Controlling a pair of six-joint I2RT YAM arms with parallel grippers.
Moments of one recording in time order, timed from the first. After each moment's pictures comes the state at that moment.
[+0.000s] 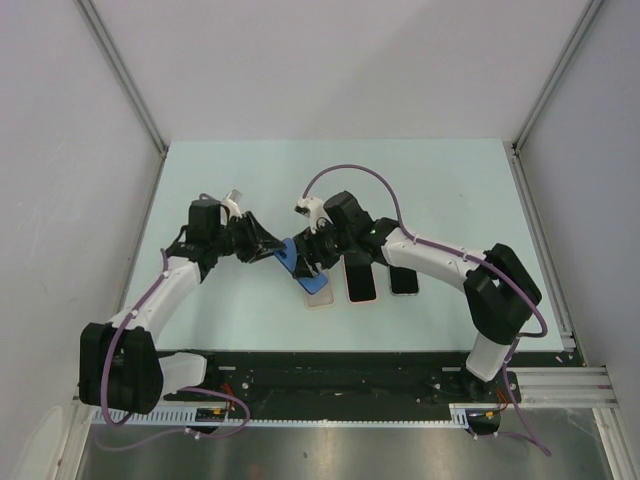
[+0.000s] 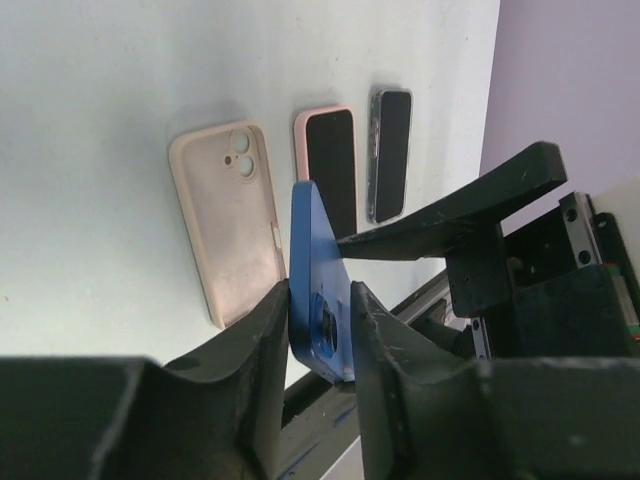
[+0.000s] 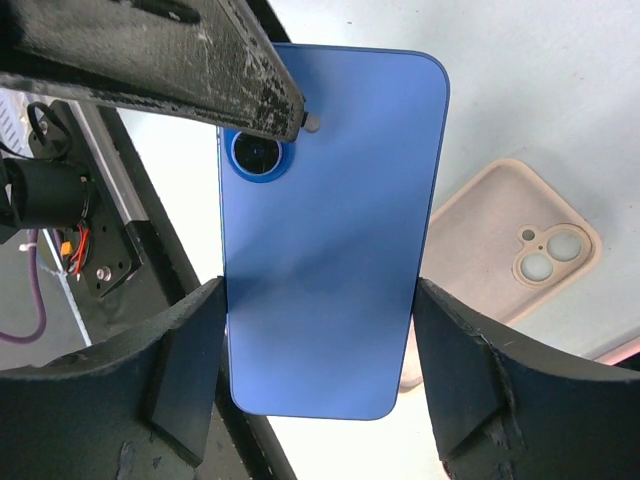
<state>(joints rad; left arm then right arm) -0.15 1.21 0.77 -0.25 0.61 -0.73 0.83 1.74 1.28 -0.23 -0.45 0.21</state>
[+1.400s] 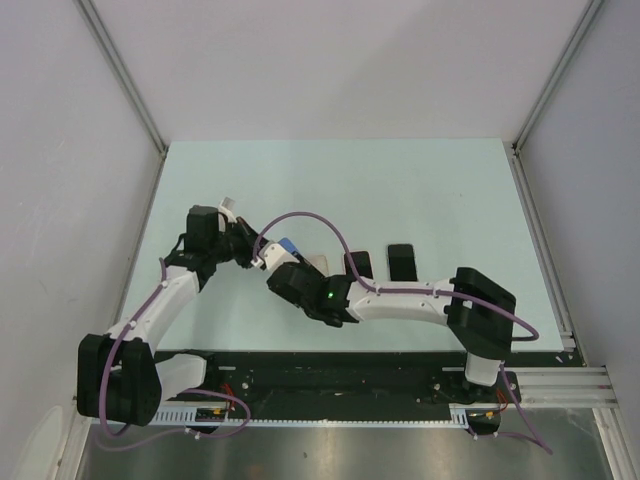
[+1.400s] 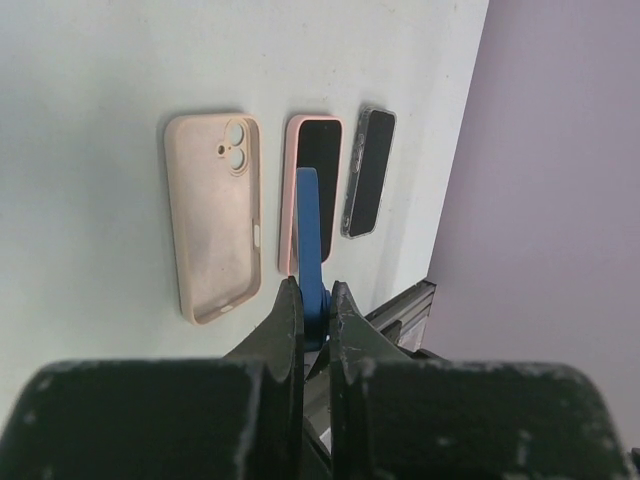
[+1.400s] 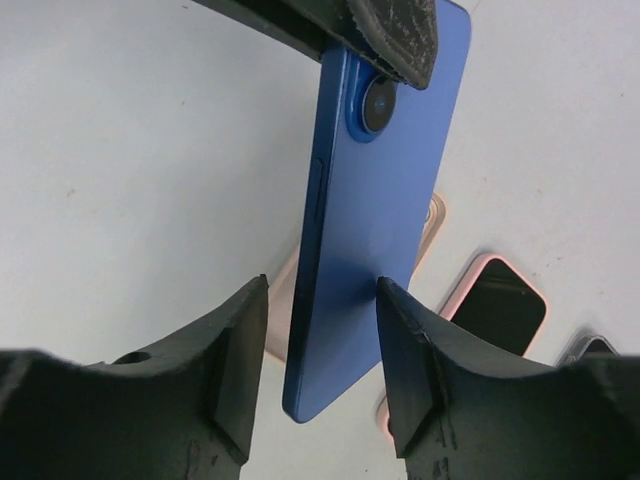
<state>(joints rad) -0.14 1.15 0.69 -0.20 0.59 -0.91 1.25 1.79 1.27 -0.23 0.54 0.08</state>
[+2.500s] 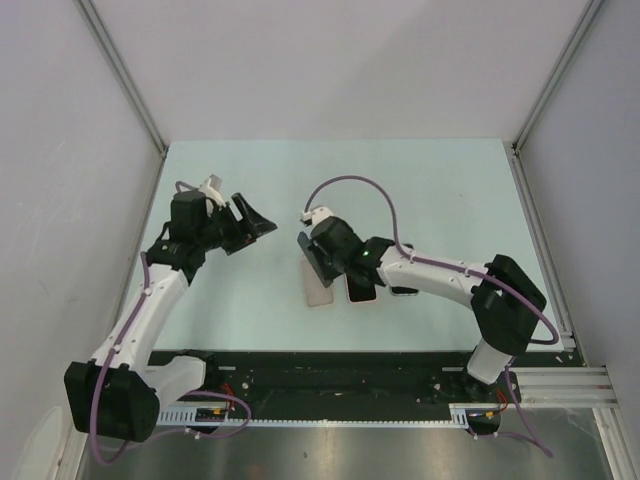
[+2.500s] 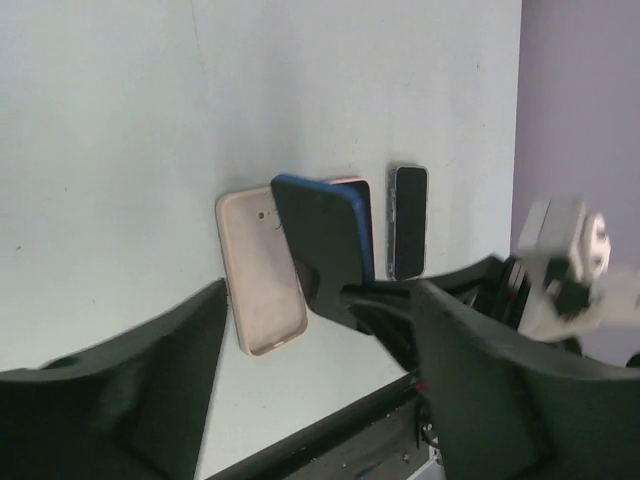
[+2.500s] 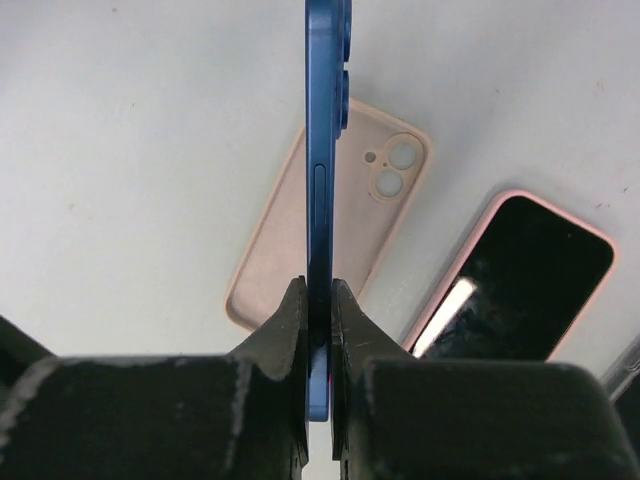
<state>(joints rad) -0.14 1.09 0.91 -0.41 0.41 -0.69 1.02 1.71 1.23 -0.32 0.24 0.29</state>
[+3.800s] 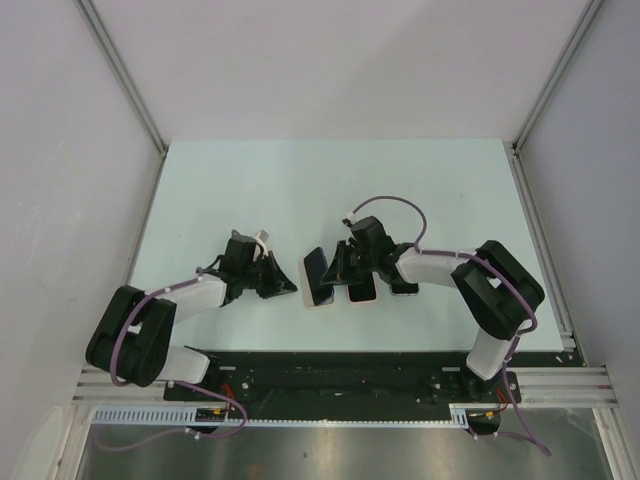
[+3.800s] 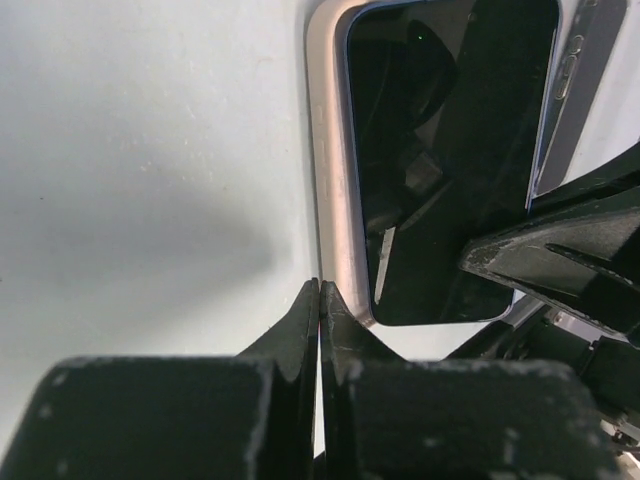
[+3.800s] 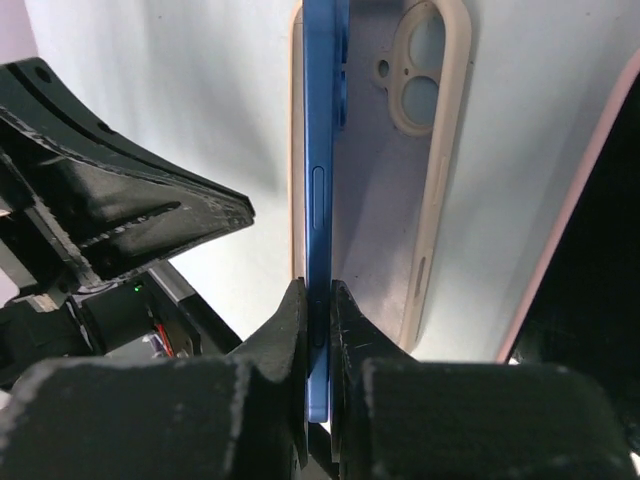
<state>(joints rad) -0.35 1.37 0.49 0.03 0.42 -0.76 0.72 1.74 0.91 0.07 -0.39 0.82</state>
